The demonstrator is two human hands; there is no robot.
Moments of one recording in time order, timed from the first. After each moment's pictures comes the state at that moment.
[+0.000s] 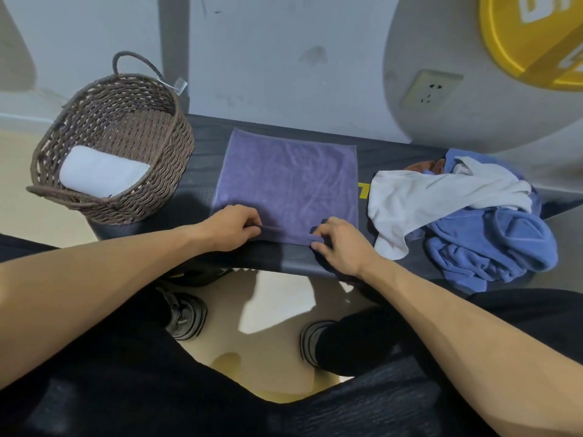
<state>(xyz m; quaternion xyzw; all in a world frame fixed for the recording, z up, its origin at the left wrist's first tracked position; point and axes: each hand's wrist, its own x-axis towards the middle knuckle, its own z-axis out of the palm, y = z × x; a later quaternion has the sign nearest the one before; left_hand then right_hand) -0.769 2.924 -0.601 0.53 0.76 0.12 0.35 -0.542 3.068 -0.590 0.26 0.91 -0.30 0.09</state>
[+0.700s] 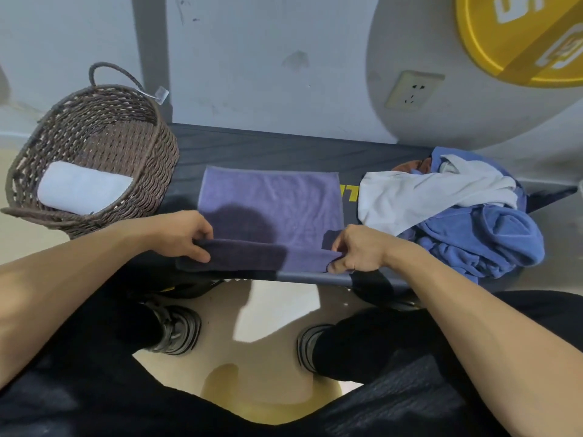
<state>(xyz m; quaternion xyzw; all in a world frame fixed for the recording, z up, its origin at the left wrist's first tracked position) -0.830 2.901 -0.577 0.55 0.73 -0.04 0.41 -0.527 3.106 -0.559 0.27 0.86 -0.33 0.29</state>
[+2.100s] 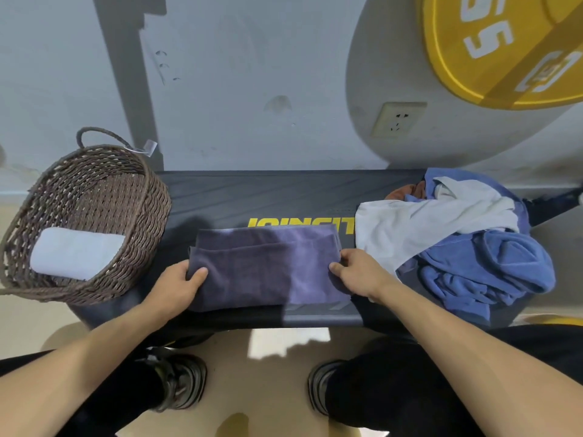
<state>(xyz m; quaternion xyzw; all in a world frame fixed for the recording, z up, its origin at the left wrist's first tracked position) -0.812 2.890 -0.624 0.26 0.86 0.29 0.34 -0.535 3.115 -0.593 0.49 0.75 -0.45 0.09</state>
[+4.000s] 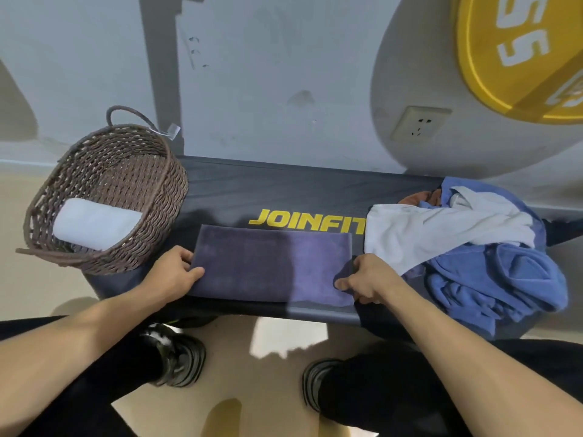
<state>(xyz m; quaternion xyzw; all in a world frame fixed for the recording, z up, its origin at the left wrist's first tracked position) -0.817 2.872 -0.622 0.22 0.91 0.20 0.29 -0.535 3.115 -0.577 0.52 0.72 -0.40 0.23</state>
